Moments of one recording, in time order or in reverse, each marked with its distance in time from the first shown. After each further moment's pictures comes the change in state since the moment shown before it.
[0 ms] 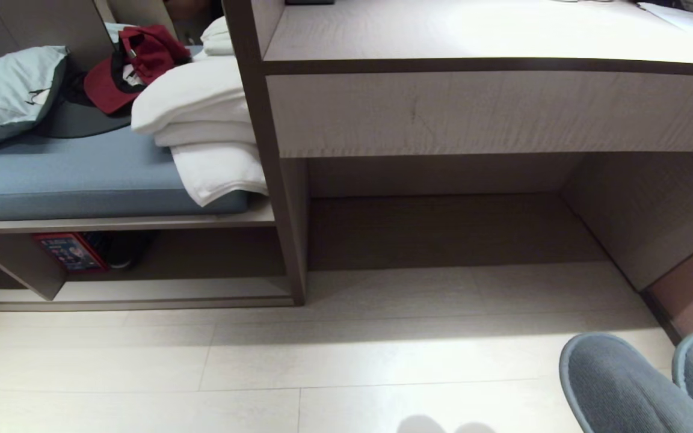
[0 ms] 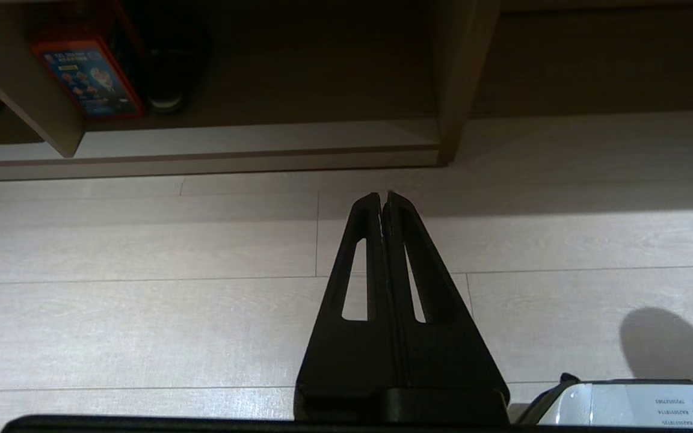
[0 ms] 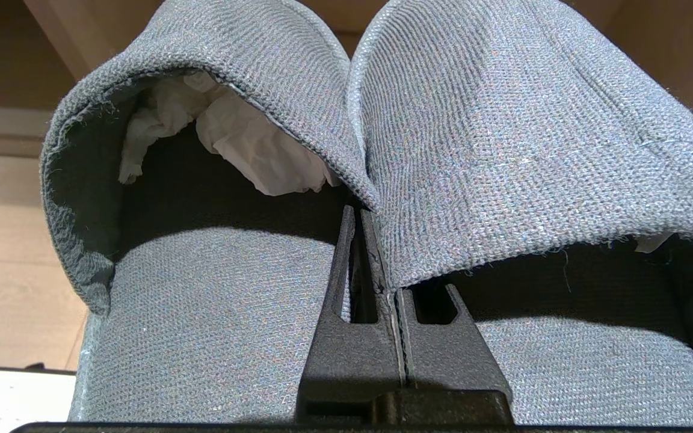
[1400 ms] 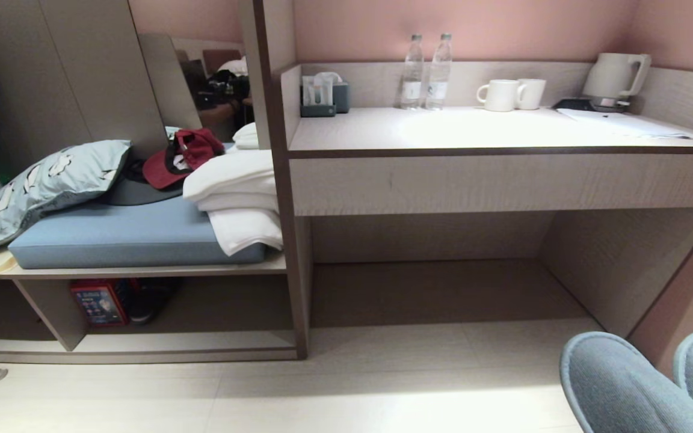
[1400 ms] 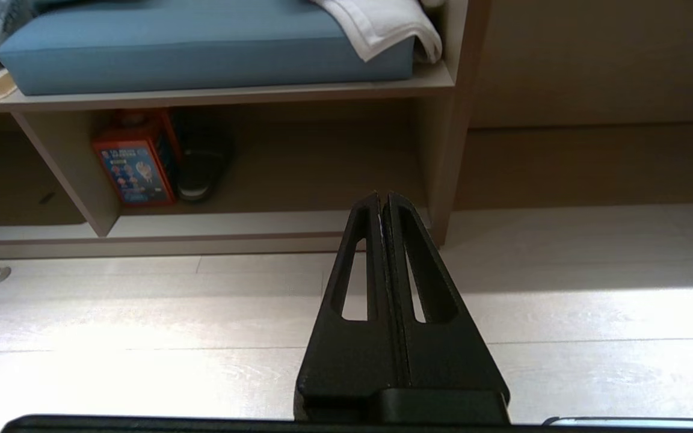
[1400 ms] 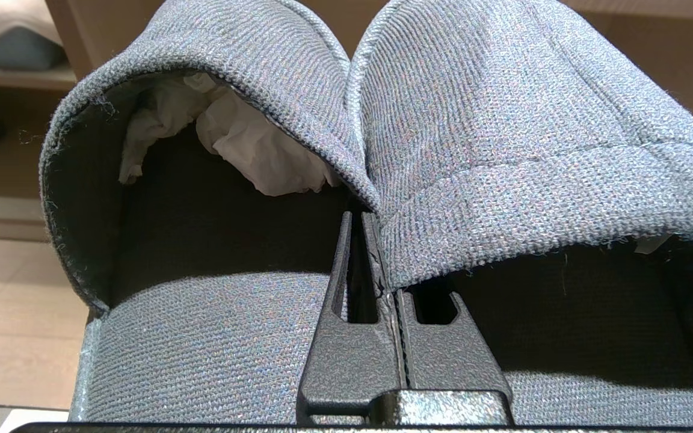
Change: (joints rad) left arm 0.000 0.000 0.000 -0.001 0.000 0.000; right arm 0.000 0.000 0.000 0.000 0.000 0.000
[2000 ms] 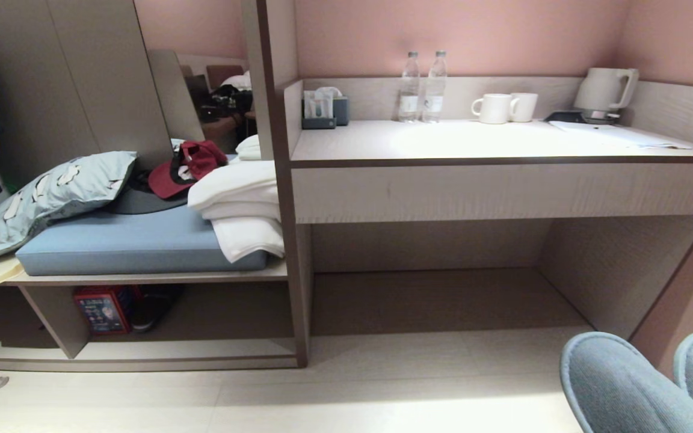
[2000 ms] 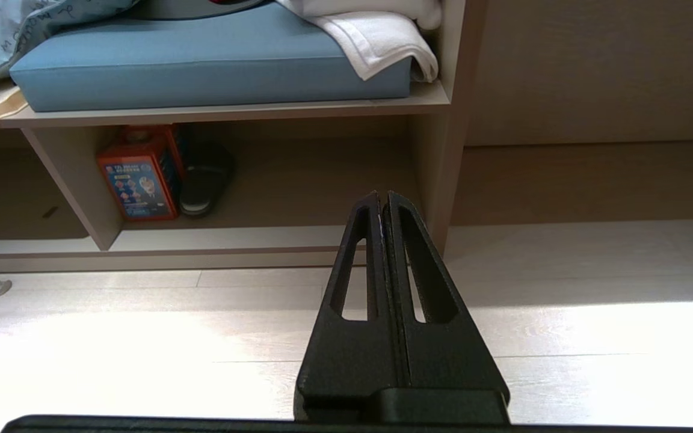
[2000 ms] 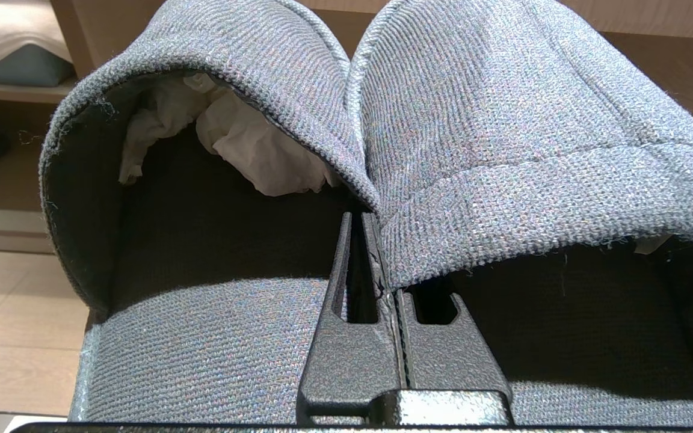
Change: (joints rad) left arm 0.000 0.000 0.002 -0.007 -0.001 -0.002; right arm 0.000 0.000 0.000 0.000 0.000 0.000
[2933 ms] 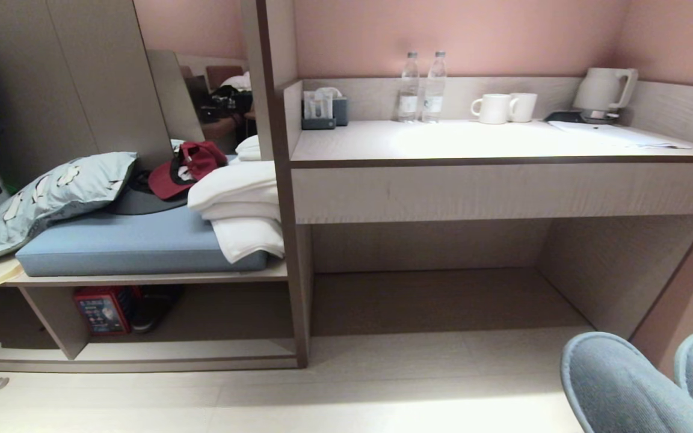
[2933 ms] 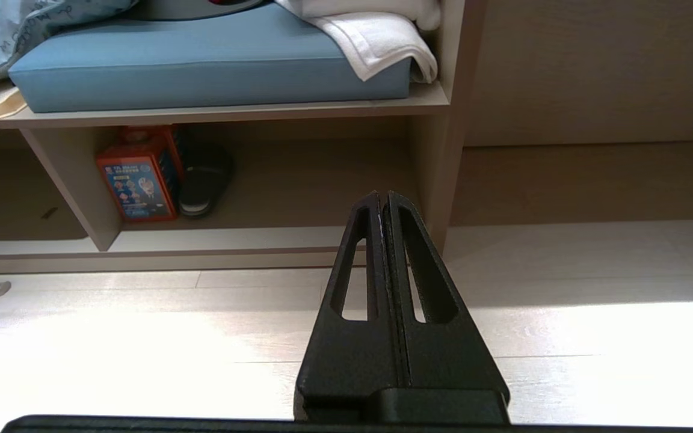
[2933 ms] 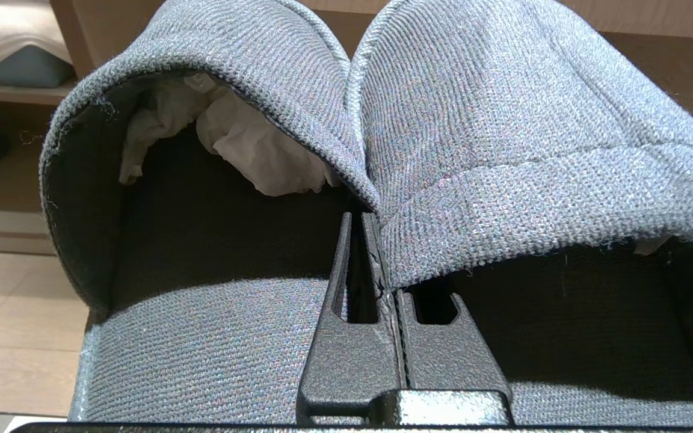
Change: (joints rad) left arm 0.000 0.000 0.000 0.000 0.000 -0.003; right arm 0.000 0.000 0.000 0.000 0.000 0.000
